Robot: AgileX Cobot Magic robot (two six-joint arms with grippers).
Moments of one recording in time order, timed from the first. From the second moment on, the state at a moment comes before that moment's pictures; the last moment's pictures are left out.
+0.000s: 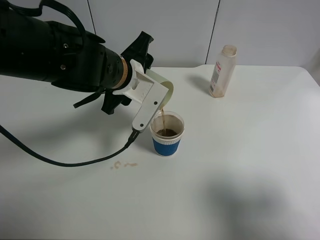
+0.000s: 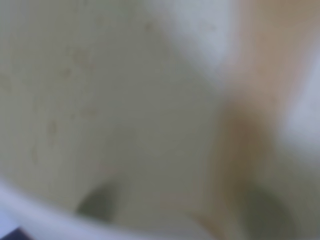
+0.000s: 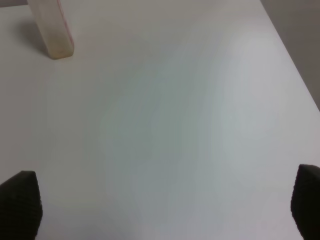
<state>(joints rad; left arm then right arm) -0.84 1.73 -1.00 1.25 0.38 0.33 -0.02 0.00 -0.50 -0.07 1.06 0.06</state>
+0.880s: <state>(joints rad) -0.88 1.73 -1.00 1.39 0.42 0.18 -0.02 0.00 -0.50 -0.07 1.06 0.06</state>
